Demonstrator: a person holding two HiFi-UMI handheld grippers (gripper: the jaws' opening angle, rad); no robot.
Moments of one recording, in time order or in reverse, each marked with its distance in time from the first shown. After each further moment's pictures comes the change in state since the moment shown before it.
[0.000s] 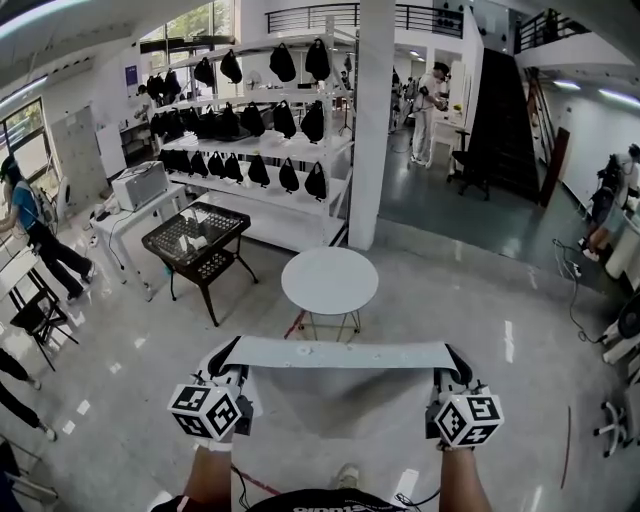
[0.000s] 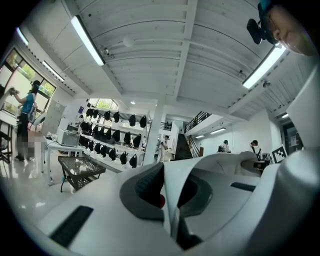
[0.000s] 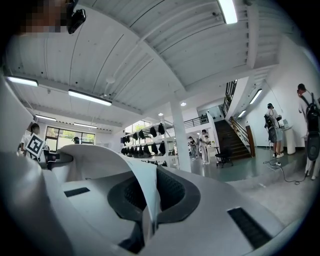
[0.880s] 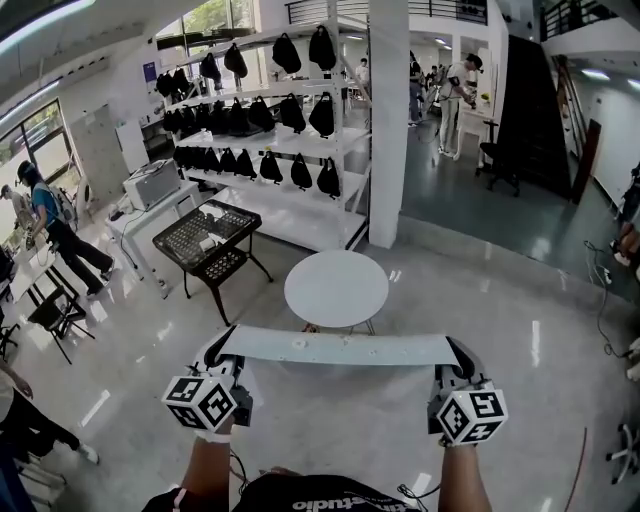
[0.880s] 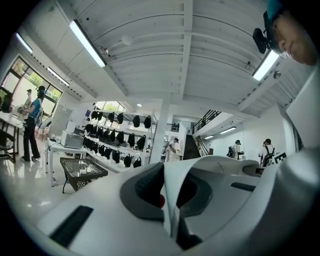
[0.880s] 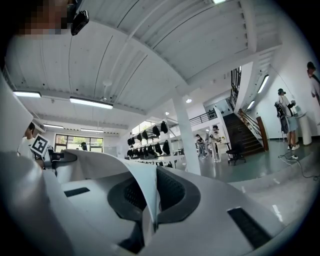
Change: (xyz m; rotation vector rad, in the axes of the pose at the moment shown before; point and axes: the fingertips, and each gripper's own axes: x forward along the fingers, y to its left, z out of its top) left arm 0.132 -0.025 0.004 -0.004 -0.026 0.105; right arm 0.121 -0.106 0.002 0.040 -0.001 0.125
